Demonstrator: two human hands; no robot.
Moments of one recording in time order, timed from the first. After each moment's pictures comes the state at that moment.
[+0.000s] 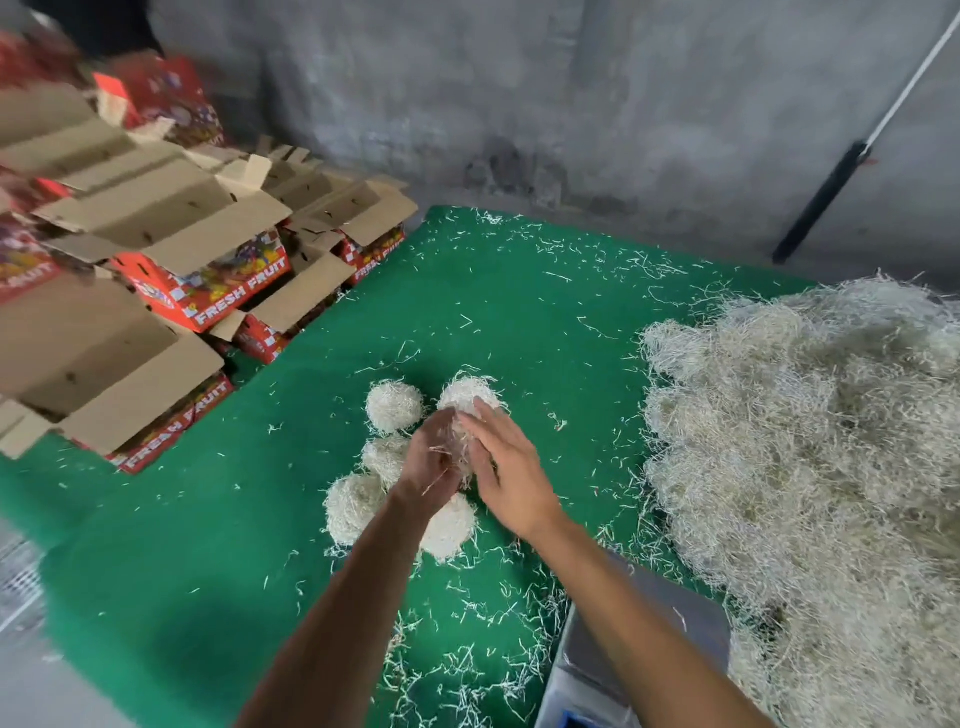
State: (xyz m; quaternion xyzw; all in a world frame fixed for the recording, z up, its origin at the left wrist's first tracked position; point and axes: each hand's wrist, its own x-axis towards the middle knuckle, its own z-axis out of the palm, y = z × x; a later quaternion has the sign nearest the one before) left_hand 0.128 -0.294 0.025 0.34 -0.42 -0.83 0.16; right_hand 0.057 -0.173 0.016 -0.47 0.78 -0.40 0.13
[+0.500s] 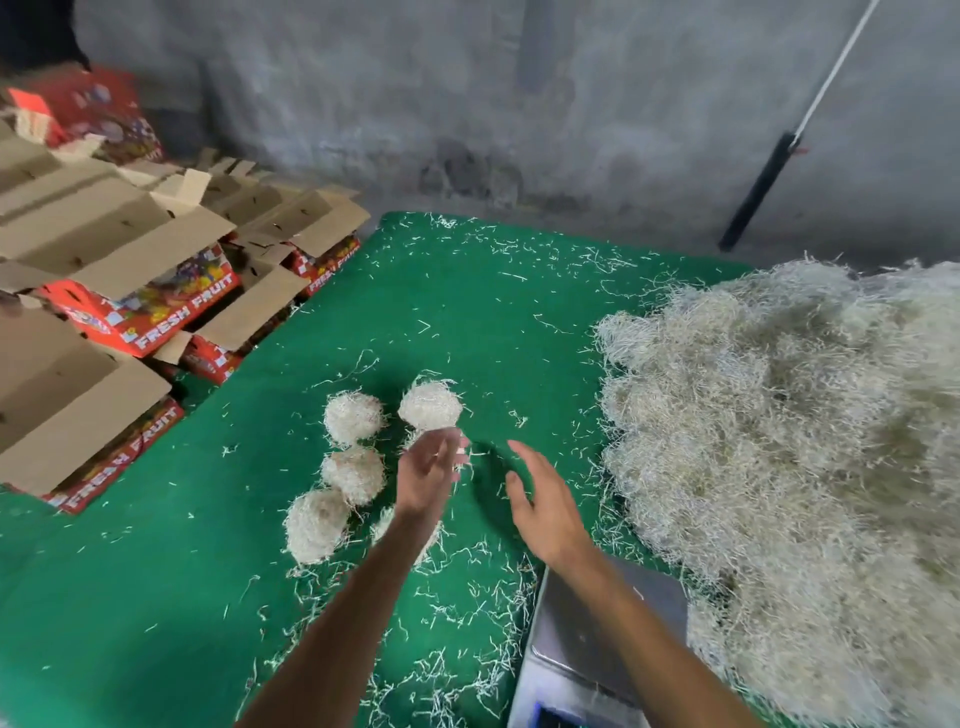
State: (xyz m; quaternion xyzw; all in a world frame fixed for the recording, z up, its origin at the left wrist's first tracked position) left_hand 0.111 -0.252 -0.012 0.32 -0.69 -0.61 0.23; right_hand 0.035 -0.091 -0.007 -0.31 0.84 -0.41 0.17
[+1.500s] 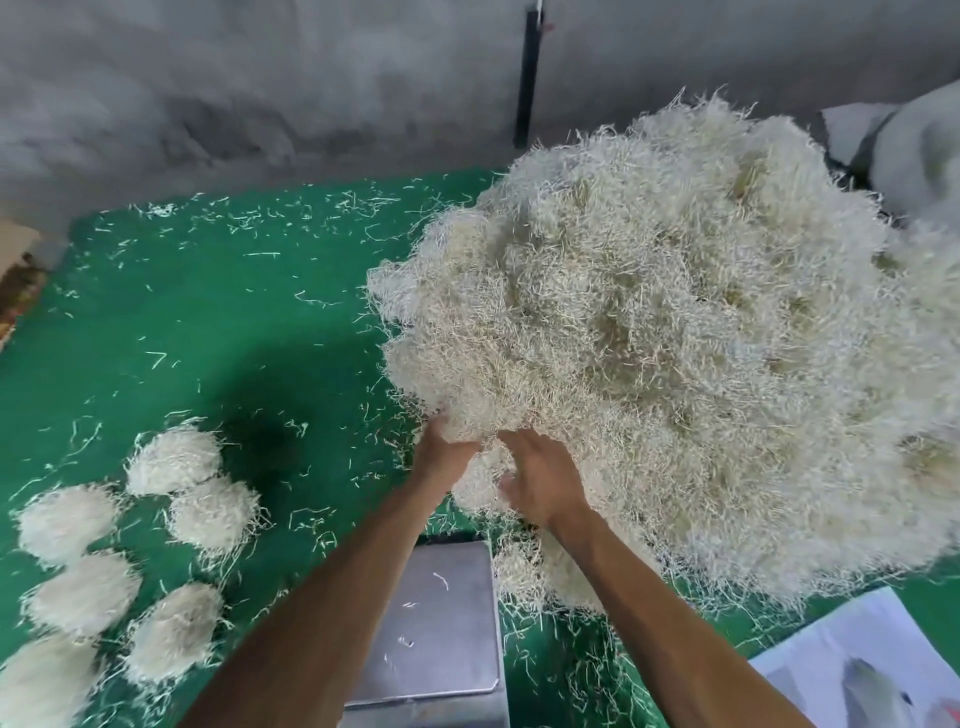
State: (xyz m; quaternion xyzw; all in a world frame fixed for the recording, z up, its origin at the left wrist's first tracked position) left_hand -0.109 -0.027 -0.084 0.29 -0.79 -0.53 -0.13; right_hand -0.110 0.143 -0.093 -0.22 0.95 -0.21 0.06
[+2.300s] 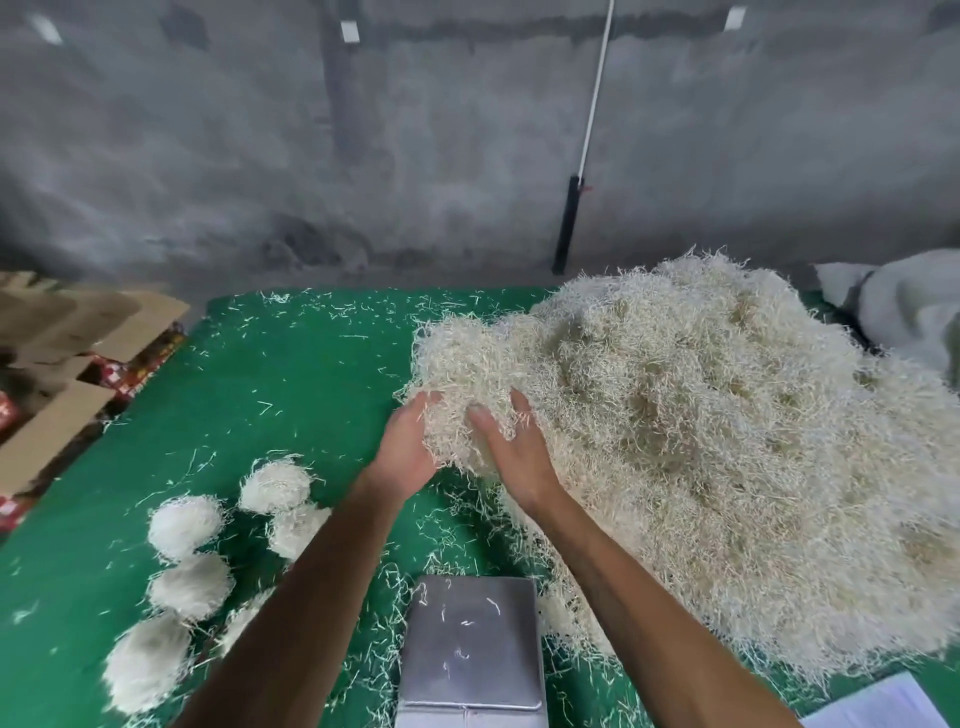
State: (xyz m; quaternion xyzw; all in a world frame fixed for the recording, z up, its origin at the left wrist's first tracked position) left_hand -0.045 -0.124 0.080 0.26 -0.70 -0.66 0.07; right_hand -0.068 0.042 0.074 -0.13 0.77 -0.61 0.11
